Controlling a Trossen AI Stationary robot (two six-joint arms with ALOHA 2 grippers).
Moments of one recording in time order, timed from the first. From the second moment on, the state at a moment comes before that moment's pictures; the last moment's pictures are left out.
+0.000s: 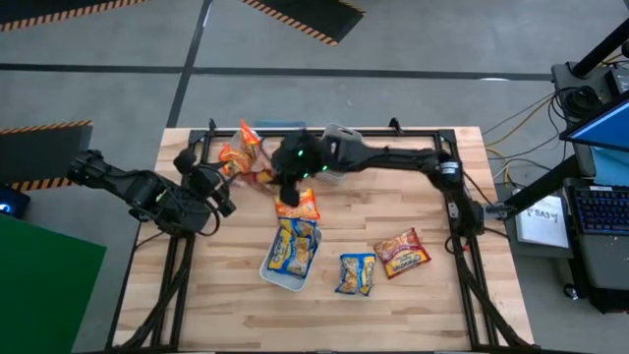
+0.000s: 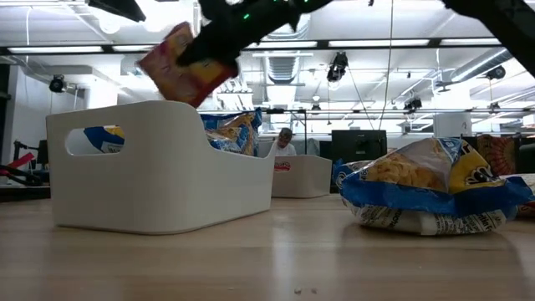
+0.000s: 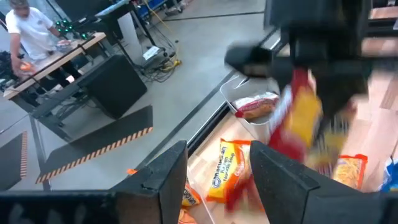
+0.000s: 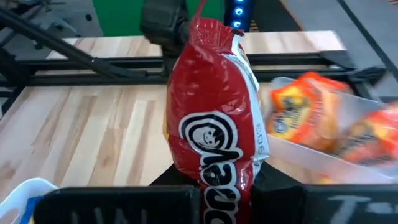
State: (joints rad) left arm -0.43 0.92 1.07 -1.08 -1.14 -0.53; right arm -0.18 2.11 1.99 -0.38 -0.24 -0.08
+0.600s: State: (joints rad) left arm -0.43 0.98 0.99 -1.06 -1.17 -0.57; right arm -0.57 1.98 1.99 -0.93 -0.05 -0.31
